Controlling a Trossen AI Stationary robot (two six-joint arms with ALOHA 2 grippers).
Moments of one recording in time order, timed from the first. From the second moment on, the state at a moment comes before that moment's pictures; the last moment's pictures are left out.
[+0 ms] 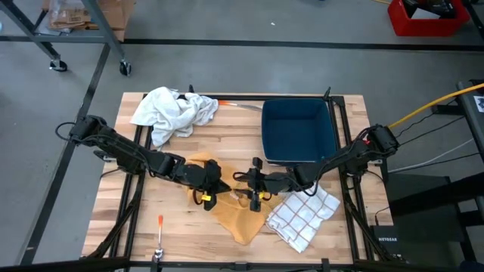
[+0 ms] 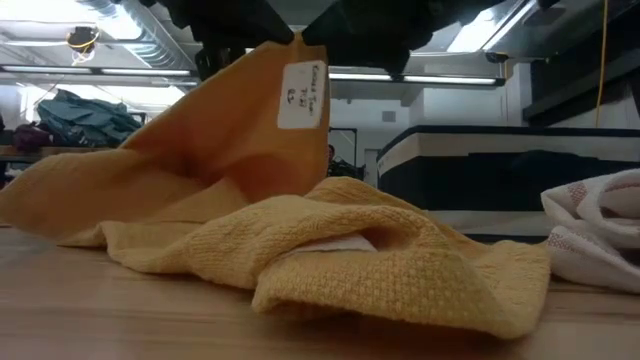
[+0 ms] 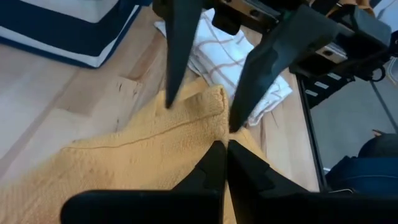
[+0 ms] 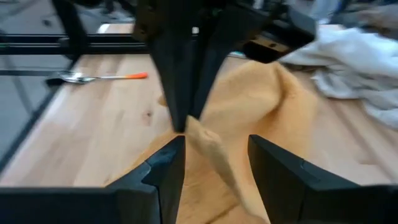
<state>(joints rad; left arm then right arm) -0.34 1.39 0.86 0.02 -0.21 -0.55 0.34 1.69 1.00 0.29 0.33 0.14</state>
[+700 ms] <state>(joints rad) -0.33 1.39 0.86 0.03 -0.21 -0.52 0.32 1.69 1.00 0.29 0.23 0.09</state>
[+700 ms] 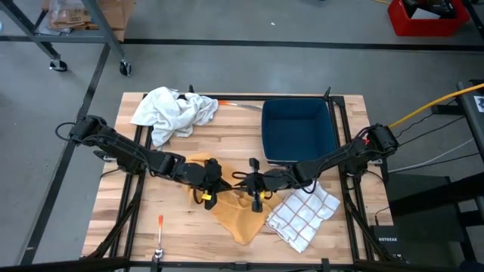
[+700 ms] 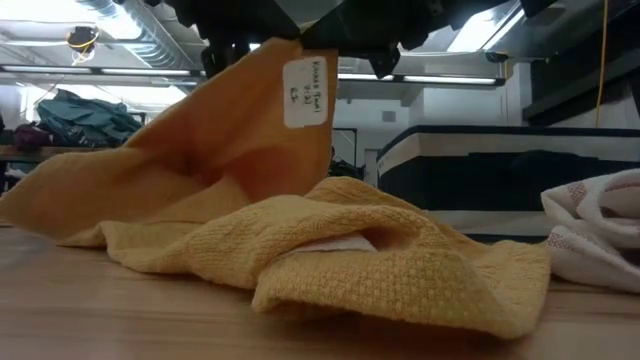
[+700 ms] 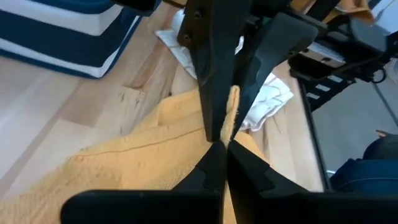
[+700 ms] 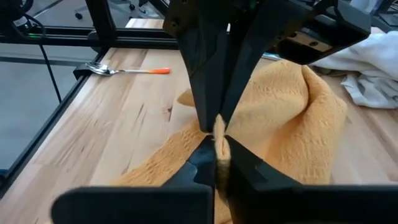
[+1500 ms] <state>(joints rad) -0.27 1.12 0.86 -0.44 -0.02 -0.79 0.32 1.69 1.00 0.29 0.28 0.06</state>
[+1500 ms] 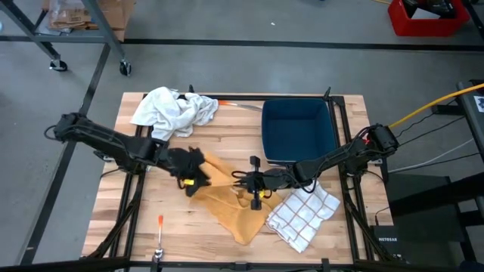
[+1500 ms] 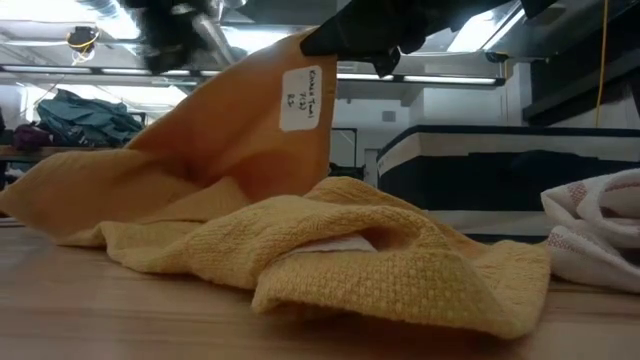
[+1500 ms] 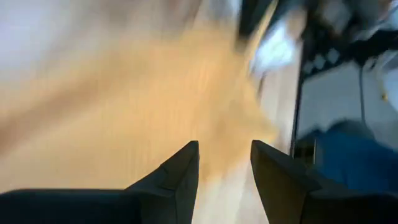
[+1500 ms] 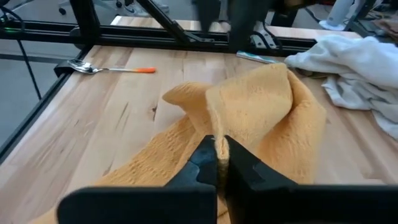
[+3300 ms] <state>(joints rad) -0.55 1.47 0.82 -0.71 -0.19 -1.54 0.32 1.69 1.00 0.29 0.28 0.04</state>
